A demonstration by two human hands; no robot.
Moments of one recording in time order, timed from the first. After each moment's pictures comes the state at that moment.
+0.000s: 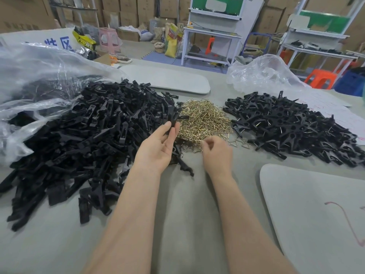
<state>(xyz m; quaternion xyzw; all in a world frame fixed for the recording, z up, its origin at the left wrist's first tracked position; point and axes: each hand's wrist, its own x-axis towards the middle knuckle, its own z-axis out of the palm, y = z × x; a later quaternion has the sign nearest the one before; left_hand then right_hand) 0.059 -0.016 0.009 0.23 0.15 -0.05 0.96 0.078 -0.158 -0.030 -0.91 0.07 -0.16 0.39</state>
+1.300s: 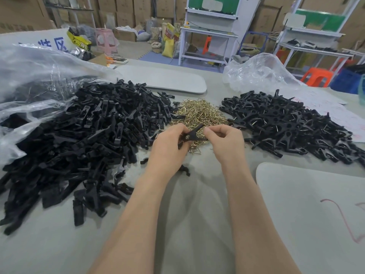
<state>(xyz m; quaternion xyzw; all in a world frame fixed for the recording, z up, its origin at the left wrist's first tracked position) 0.060 -0.039 -0.013 0.86 -0.10 0.18 0.47 0.068 -0.173 0.009 -0.77 0.04 -0.18 0.61</state>
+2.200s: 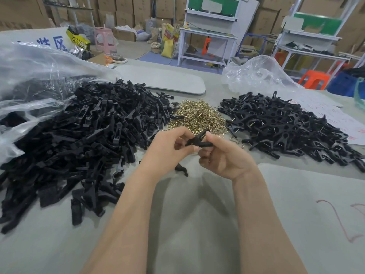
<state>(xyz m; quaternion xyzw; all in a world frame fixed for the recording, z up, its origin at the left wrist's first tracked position) 0.051 -0.027 0.002 0.84 -0.15 0.10 0.51 0.065 -0.198 0.005 -0.55 -0.02 0.23 0.81</state>
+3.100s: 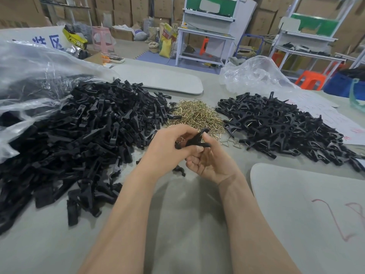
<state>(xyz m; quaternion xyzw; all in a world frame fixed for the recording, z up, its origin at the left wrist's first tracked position) 0.048 -0.032 0.010 0.83 -0.21 0.15 0.50 0.062 -0.178 -0.010 -0.48 -0.02 0.25 0.84</state>
